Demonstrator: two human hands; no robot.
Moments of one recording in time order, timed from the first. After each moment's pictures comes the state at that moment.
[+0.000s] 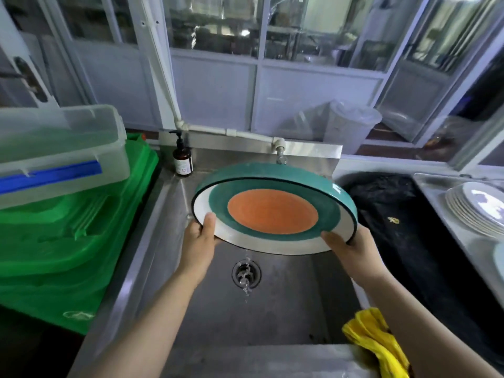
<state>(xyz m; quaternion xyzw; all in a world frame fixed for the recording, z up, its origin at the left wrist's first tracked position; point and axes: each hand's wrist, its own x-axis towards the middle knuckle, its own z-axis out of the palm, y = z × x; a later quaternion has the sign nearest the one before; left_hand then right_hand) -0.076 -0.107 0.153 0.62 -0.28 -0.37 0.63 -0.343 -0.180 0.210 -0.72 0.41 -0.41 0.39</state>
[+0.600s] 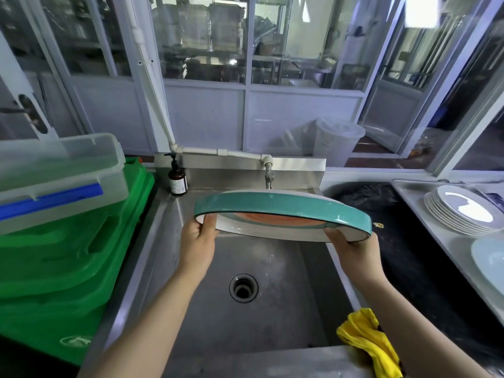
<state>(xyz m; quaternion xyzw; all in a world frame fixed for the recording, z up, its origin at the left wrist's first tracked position) -0.097 -0.097 0.207 0.56 -0.38 -0.29 0.68 -0.358 -0.161 0.228 -0.66 0.43 -0.54 0.31</state>
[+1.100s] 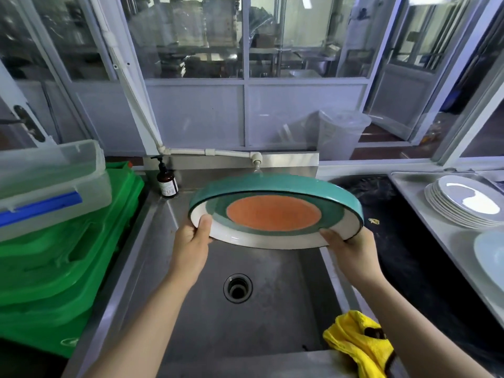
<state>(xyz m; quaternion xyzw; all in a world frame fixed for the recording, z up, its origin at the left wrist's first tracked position) -0.137 -0.118 0.211 0.63 -0.38 -0.30 0.61 -0.407 -0.197 0.218 -0.66 0.43 -0.51 0.34</state>
